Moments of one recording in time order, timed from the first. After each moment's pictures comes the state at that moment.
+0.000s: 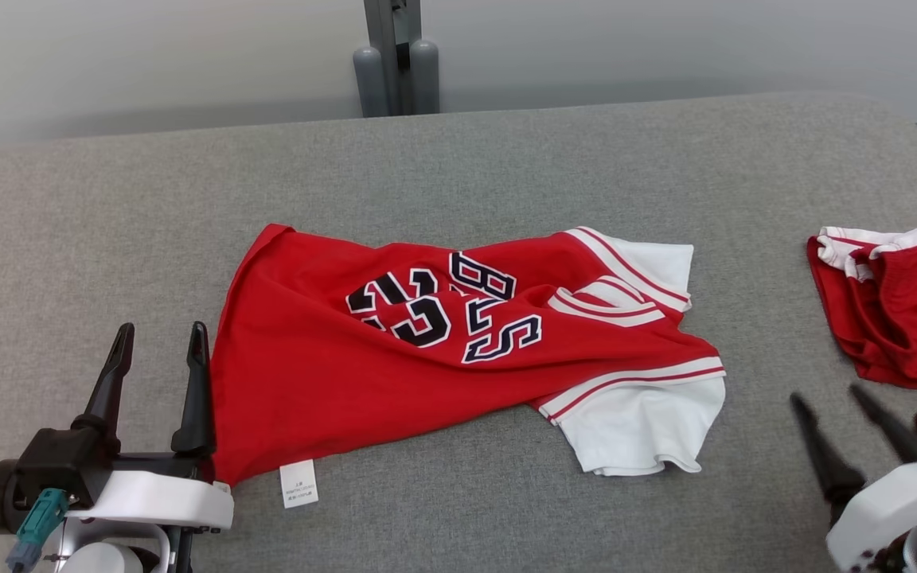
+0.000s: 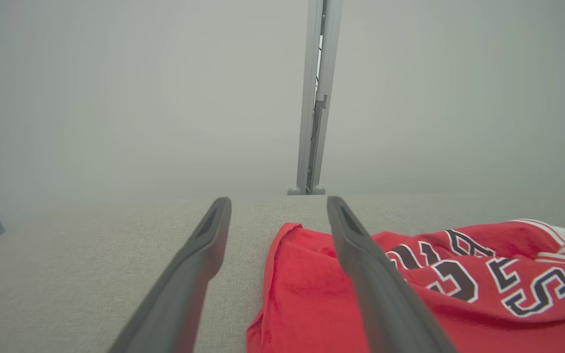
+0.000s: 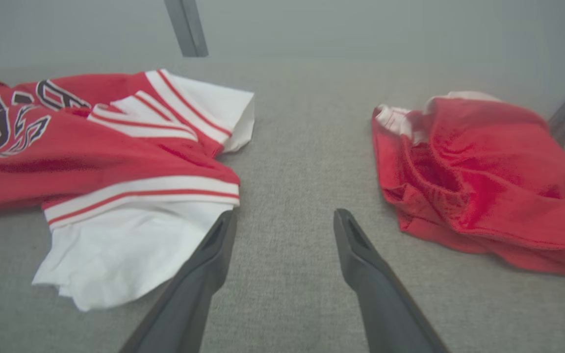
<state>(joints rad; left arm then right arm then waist) -0.07 0.21 -0.10 0.09 -0.32 0.08 -0.26 -0.01 -0.30 0.10 0.13 0.36 0.13 0.13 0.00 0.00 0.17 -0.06</state>
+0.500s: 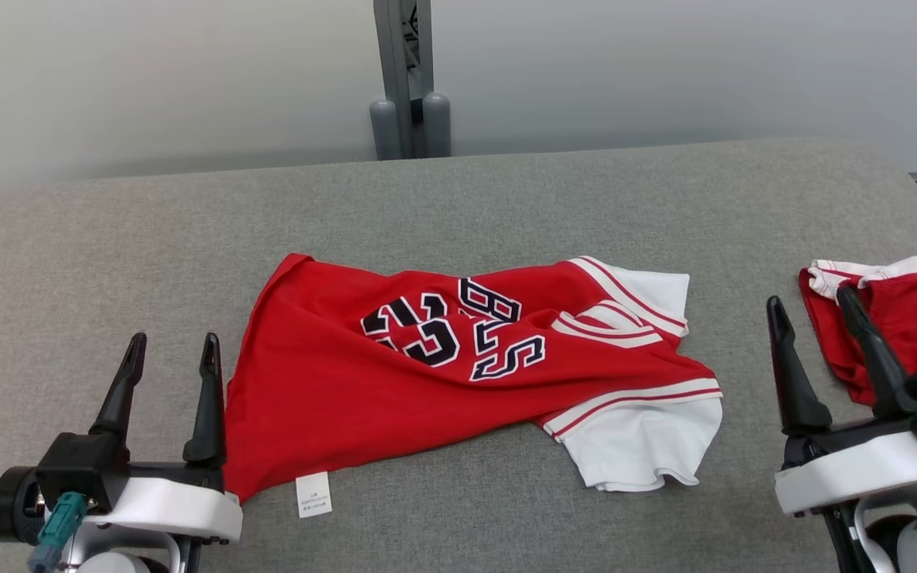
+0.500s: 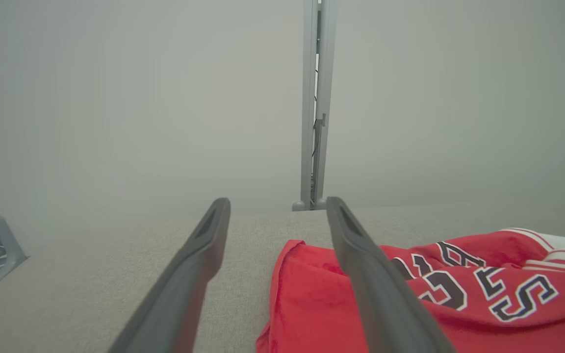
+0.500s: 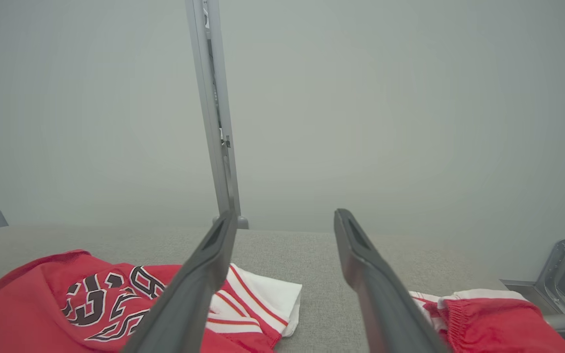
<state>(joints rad) -0.06 0.22 -0.13 0.08 -0.29 0.11 -0.23 -0.08 -0.07 -0.03 -0.06 0.16 0.13 -0.06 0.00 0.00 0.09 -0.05</state>
